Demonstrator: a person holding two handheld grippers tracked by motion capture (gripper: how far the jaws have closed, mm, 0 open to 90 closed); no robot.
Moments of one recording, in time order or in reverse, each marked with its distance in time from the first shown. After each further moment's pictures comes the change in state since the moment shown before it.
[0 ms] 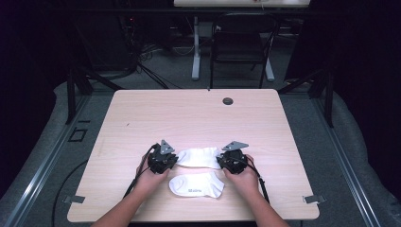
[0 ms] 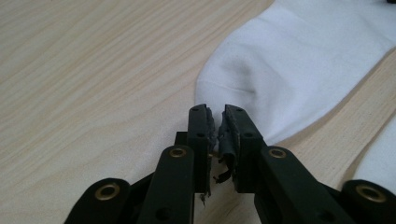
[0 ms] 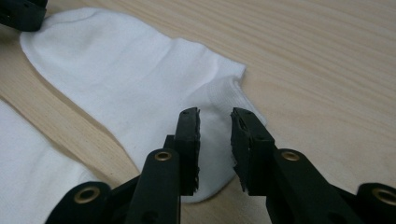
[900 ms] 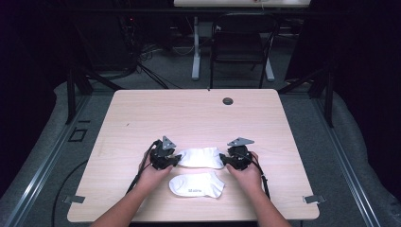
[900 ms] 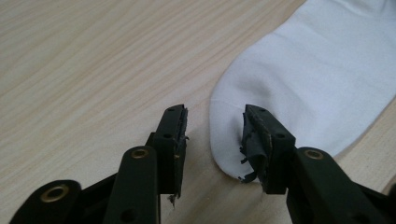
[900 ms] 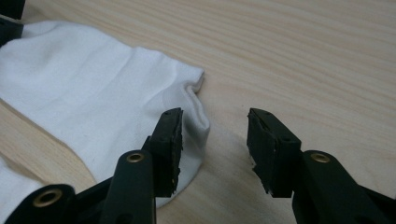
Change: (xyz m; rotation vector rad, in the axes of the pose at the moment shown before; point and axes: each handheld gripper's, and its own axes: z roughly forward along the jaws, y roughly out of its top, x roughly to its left) left arm 0.006 0.008 0.011 0.002 -0.001 -0.023; right arm -0.018 0.001 0.002 -0.005 -0.039 0.067
